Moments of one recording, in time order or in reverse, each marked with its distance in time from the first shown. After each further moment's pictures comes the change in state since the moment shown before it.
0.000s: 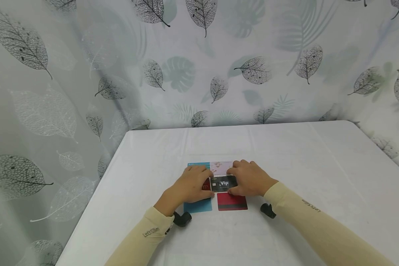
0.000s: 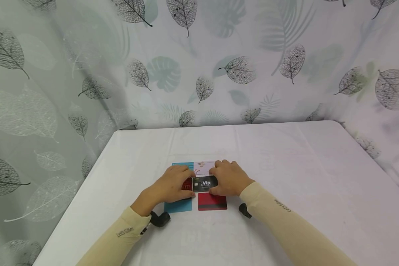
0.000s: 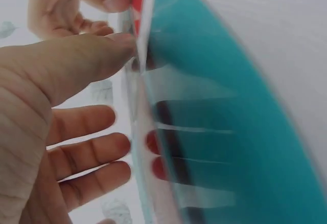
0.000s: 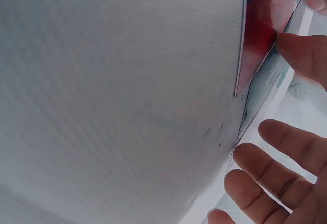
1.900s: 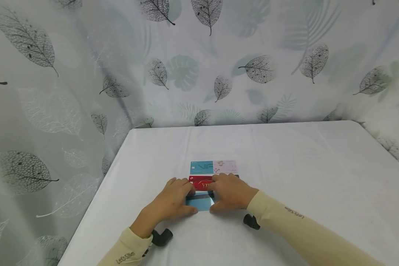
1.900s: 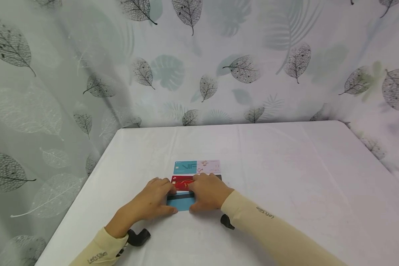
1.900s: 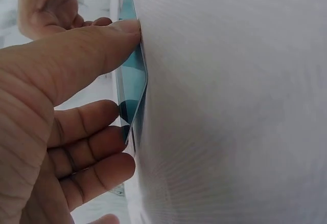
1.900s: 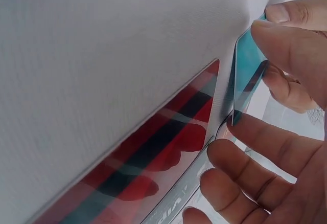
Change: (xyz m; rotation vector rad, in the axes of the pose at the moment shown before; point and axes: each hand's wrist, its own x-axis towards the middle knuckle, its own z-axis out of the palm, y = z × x) left_hand -0.072 -0.022 0.004 -0.101 0.000 -0.080; right_hand 0.008 -0.076 -0.001 0.107 -0.095 -0.148
